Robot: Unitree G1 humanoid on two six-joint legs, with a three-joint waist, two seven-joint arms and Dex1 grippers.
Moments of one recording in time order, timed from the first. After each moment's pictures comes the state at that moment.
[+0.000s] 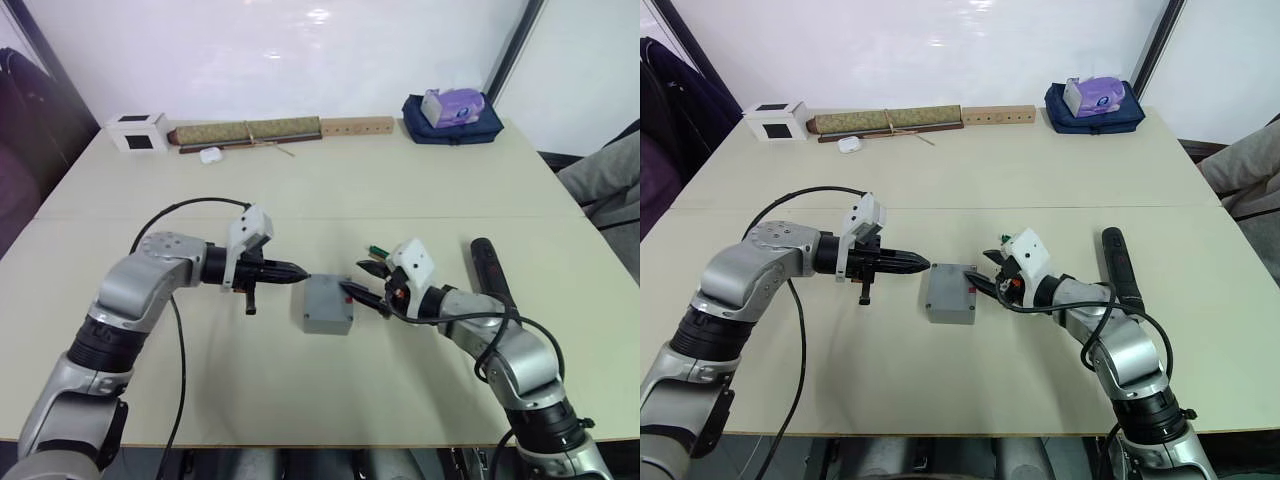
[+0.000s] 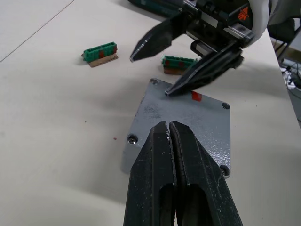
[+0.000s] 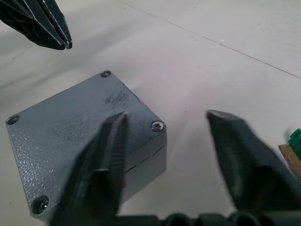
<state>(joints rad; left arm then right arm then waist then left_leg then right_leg) -0.60 0.66 -0.17 -0.10 -0.47 0.72 -1.16 -0.25 -0.47 0.12 -0.38 0.35 0.65 0.61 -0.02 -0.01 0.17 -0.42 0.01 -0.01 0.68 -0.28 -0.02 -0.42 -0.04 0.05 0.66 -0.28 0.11</state>
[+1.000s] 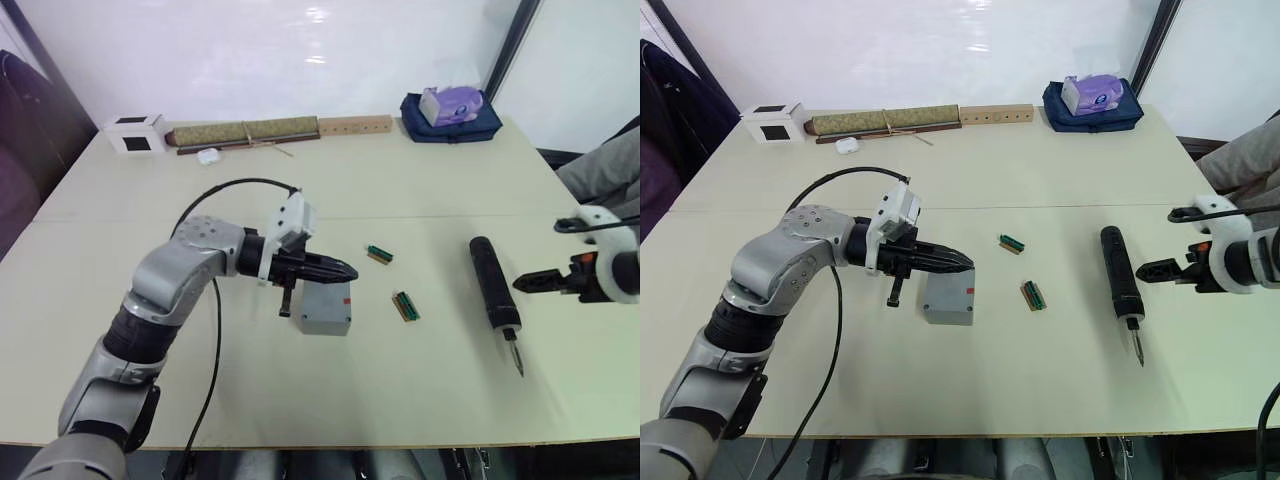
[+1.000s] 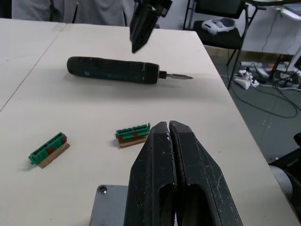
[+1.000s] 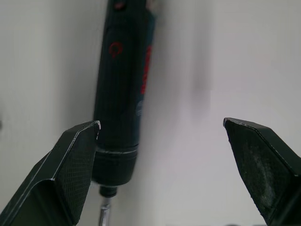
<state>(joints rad) -0.69 0.53 -0.23 -0.20 -0.51 0.67 -1.18 -0.60 -1.20 -0.06 0.10 0.68 1.61 0.67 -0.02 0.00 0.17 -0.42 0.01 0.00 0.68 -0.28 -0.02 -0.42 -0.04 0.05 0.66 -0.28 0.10</state>
